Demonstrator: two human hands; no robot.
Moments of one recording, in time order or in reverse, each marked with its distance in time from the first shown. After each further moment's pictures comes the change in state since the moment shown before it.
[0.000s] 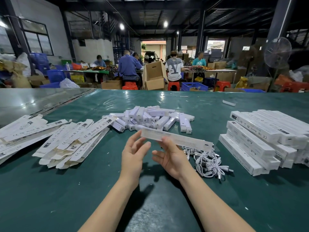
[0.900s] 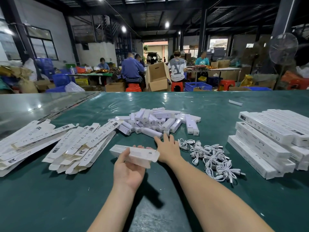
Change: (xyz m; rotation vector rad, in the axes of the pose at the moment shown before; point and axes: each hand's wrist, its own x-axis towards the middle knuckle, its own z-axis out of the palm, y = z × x) left_hand 0.008 0.020 -0.027 -0.783 0.186 -0.450; right_hand 0.079 0.020 -0.005 -2.011 0.158 -0.006
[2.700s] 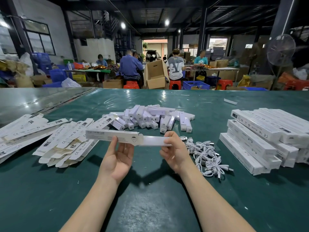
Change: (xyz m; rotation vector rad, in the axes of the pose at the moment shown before) left_hand 0.022 0.008 -0.011 0.034 -0.257 0.127; right_hand -0.061 0.027 -0.027 2.048 -0.018 -0.001
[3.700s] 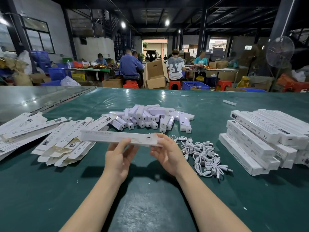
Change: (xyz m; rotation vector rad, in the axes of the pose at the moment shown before) left_hand -0.007 -0.011 0.007 0.477 0.130 0.219; right_hand -0.006 0.008 0.012 -0.071 -0.118 0.071
